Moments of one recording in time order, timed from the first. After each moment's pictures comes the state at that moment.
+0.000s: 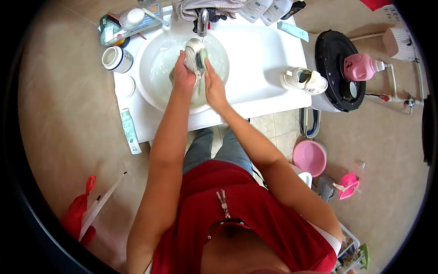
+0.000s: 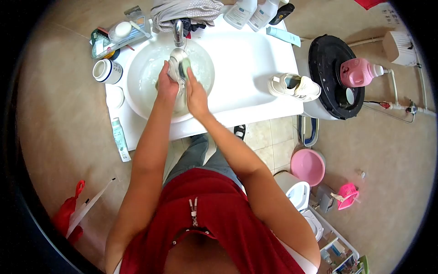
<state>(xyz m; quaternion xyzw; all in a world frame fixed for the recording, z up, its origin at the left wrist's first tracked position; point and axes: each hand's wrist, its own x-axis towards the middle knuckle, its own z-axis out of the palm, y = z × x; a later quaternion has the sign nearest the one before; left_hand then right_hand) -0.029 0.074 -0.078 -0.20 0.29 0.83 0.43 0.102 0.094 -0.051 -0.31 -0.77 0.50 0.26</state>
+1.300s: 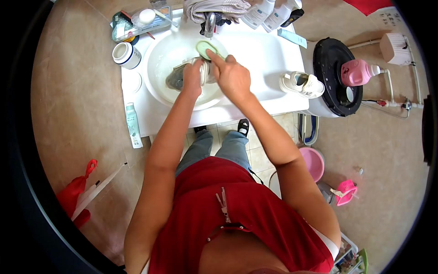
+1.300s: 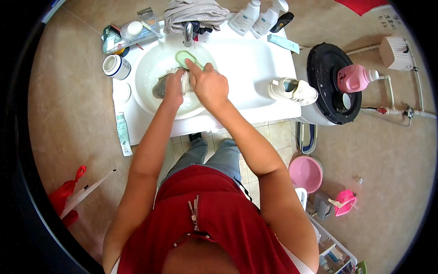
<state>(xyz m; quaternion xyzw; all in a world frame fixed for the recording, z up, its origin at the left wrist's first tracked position) 0.004 0.053 -0.020 -0.06 0.59 0.71 0.38 0.111 0.116 0.080 -0.28 -0.94 0.14 0.16</state>
